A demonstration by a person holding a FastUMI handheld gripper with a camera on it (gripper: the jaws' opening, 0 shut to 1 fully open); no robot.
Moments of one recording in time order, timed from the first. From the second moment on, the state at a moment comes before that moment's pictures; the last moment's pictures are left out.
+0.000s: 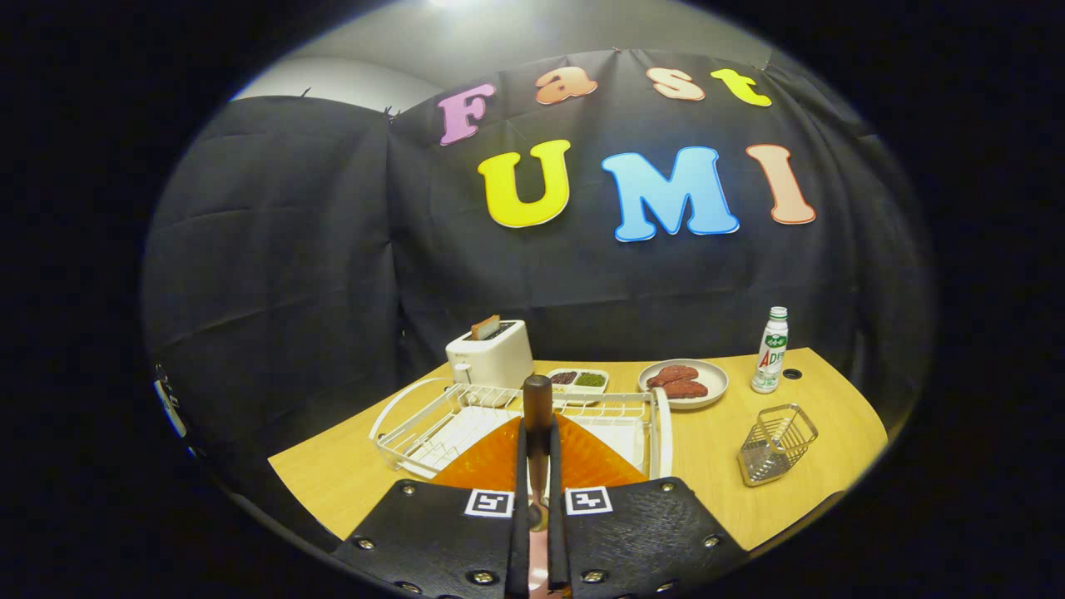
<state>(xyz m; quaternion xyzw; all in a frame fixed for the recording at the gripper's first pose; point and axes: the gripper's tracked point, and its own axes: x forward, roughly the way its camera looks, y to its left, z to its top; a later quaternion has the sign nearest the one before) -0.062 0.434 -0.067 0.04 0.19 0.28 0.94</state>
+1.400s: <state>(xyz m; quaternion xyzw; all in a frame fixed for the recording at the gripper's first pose) -0.131 0.474 -0.059 -0.03 0.13 0.35 0.93</state>
